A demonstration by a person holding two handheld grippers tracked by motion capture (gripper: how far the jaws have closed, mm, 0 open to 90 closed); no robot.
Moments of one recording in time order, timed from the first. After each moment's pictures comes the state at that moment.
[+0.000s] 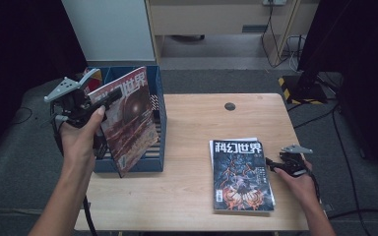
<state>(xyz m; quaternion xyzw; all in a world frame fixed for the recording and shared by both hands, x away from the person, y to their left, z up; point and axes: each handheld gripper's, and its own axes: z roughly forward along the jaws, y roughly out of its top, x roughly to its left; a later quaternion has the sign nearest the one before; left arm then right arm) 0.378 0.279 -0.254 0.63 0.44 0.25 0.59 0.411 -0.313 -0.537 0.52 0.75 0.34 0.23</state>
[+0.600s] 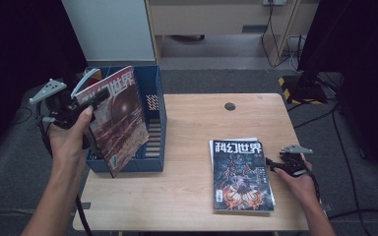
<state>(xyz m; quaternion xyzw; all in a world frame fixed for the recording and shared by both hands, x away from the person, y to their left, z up) 0.374 0.303 -0.254 0.62 0.45 0.26 0.58 0.411 -0.313 -0.537 0.52 0.75 0.34 0.23</state>
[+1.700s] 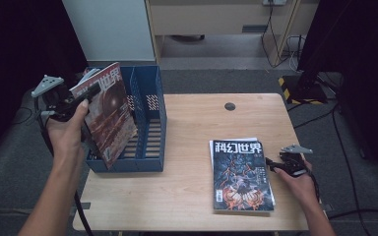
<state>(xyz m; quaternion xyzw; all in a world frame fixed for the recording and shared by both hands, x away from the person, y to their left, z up) 0.400 0.319 -0.262 0.60 0.49 0.31 0.55 0.411 -0.313 -0.537 0.52 0.75 0.34 0.23</state>
